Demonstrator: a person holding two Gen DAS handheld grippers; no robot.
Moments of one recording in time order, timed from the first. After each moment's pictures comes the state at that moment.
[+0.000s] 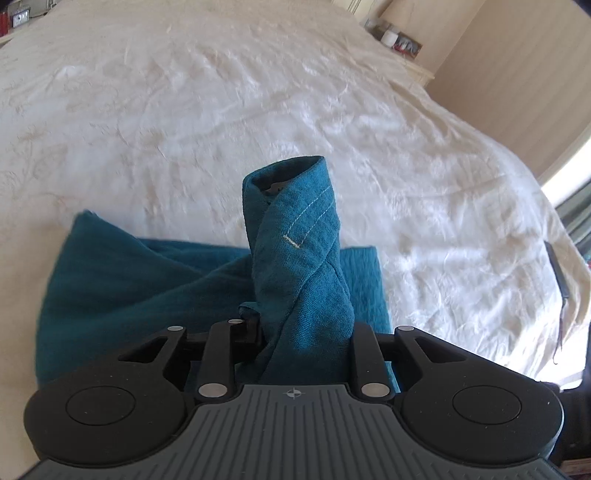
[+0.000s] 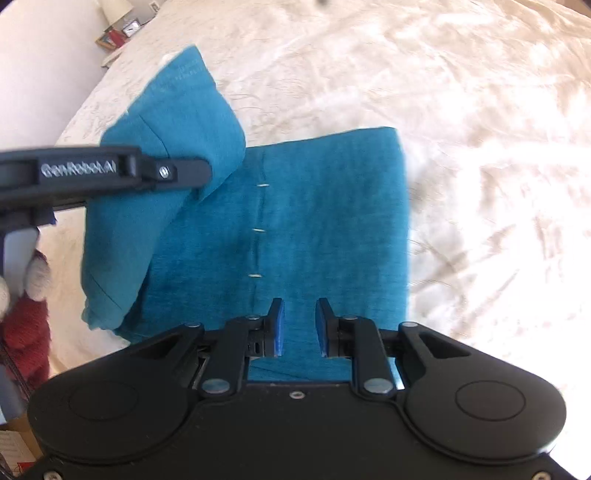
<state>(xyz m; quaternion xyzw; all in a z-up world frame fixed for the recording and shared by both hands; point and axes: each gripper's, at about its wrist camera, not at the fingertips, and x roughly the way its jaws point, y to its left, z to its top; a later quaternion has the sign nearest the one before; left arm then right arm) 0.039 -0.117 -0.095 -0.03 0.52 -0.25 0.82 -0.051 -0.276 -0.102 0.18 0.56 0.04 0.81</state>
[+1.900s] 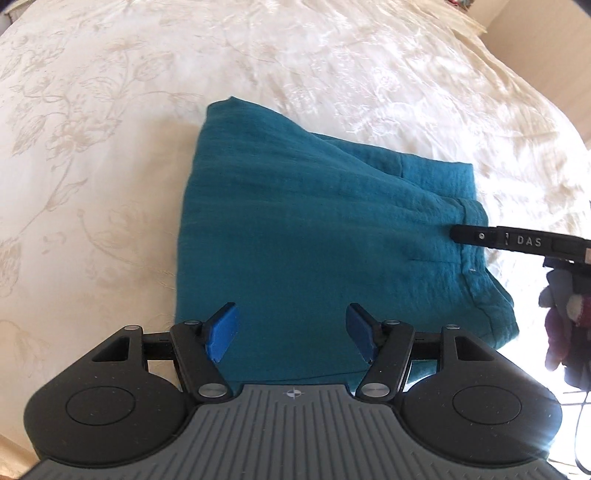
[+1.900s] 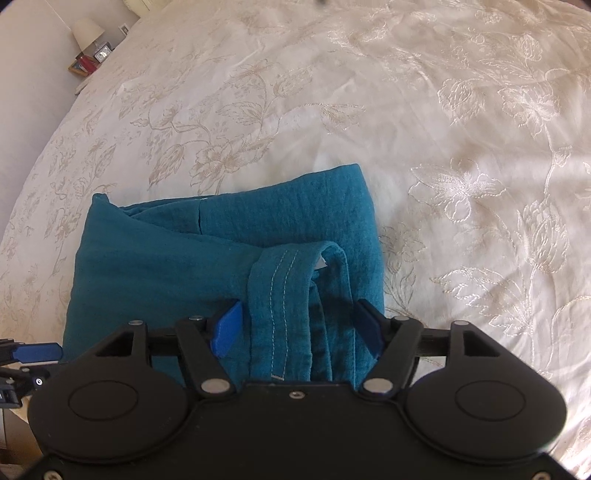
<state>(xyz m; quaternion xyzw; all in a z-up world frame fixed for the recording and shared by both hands) 0.024 -0.004 -0.103 0.01 0.60 -0.19 0.78 -0.004 -0.289 -0.141 0.19 0.54 0.01 0.82</state>
